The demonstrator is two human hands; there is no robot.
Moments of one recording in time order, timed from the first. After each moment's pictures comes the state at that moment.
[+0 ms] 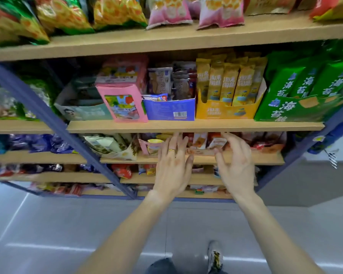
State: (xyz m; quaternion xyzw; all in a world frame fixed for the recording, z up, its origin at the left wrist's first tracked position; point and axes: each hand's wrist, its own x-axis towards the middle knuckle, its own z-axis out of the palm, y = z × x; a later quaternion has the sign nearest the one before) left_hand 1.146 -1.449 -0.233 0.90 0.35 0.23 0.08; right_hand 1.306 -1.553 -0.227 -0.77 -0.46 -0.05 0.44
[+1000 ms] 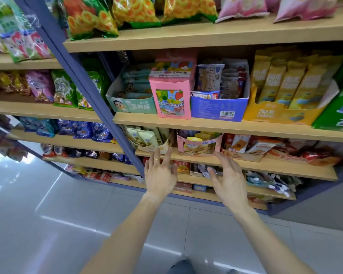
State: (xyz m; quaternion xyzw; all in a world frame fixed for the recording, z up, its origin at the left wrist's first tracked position) left_hand 1.002 -1.385 -0.277 0.80 0.57 0.12 0.11; right_hand 1.188 -1.491 -0.279 -0.77 -0.51 0.10 0.37
